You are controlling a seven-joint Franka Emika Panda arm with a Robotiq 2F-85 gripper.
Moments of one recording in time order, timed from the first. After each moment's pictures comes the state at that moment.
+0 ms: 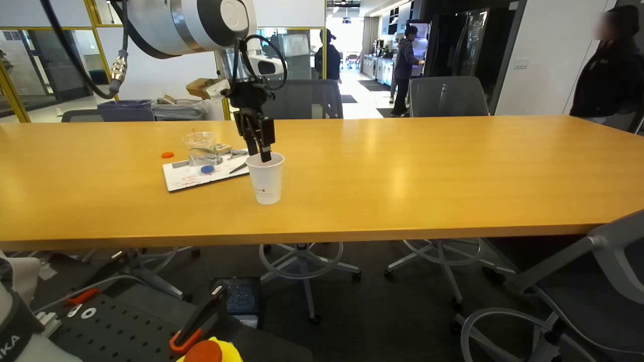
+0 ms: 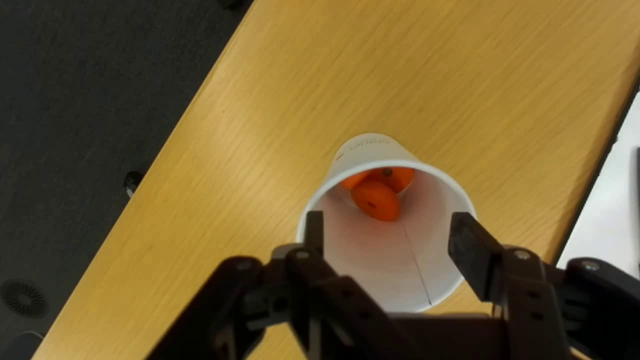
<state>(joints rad) -0.05 -0.02 0.04 -2.48 -0.17 2.50 0.60</state>
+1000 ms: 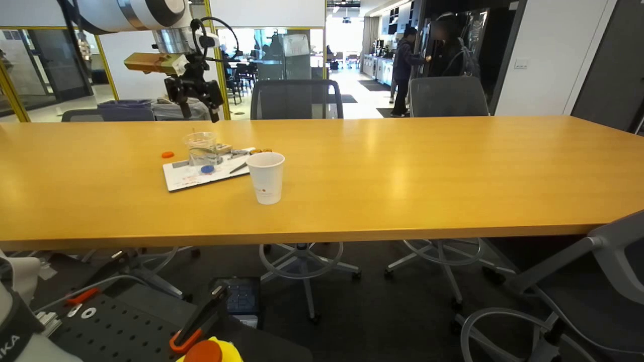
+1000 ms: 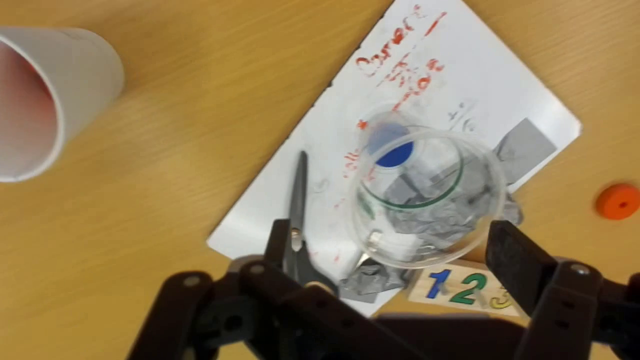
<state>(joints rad) 0.17 0.04 0.19 -2.31 -0.09 2.51 0.37</state>
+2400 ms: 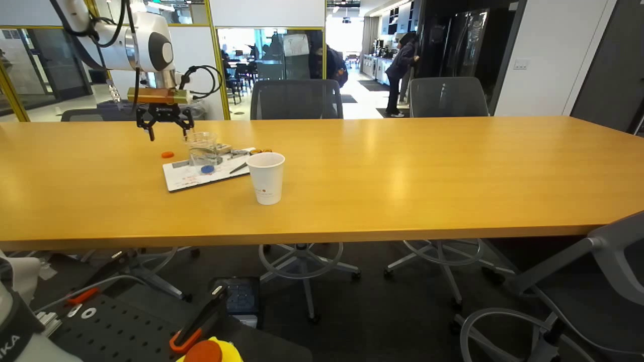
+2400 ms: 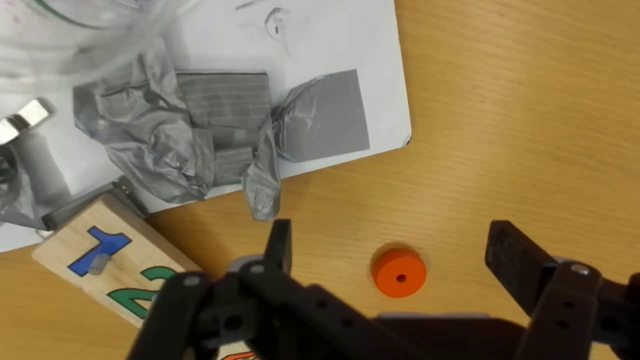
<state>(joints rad) 0.32 0.57 0.27 -1.78 -0.09 2.42 -0.11</state>
